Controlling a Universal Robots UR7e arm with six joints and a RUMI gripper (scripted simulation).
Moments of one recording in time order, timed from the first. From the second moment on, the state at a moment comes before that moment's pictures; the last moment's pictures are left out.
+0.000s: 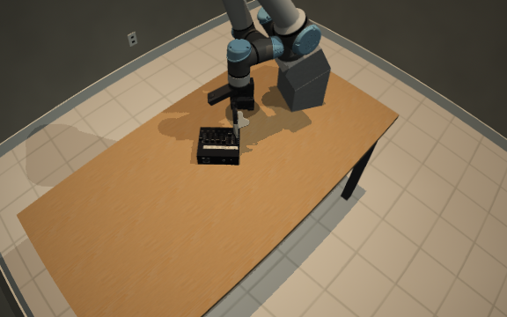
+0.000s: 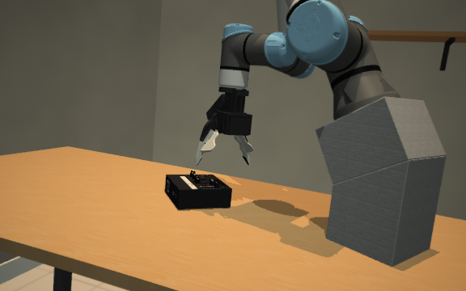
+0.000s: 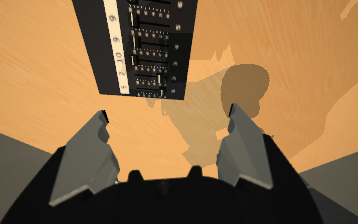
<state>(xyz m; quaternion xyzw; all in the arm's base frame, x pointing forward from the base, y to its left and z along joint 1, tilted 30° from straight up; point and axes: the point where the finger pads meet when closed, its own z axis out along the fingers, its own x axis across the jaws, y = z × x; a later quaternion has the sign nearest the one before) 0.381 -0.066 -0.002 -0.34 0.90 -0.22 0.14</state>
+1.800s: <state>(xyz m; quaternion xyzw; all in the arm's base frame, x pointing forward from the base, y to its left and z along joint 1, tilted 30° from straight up) 0.381 -0.066 -0.002 -0.34 0.90 -0.22 0.14</state>
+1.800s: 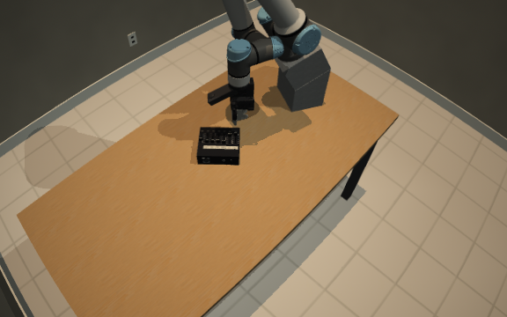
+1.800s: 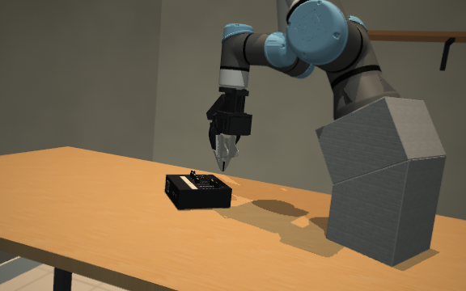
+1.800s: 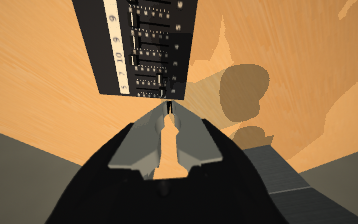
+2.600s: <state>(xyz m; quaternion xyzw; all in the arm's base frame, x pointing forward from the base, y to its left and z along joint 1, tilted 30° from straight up) 0.381 -0.067 -0.002 -0.34 0.90 -0.22 0.14</state>
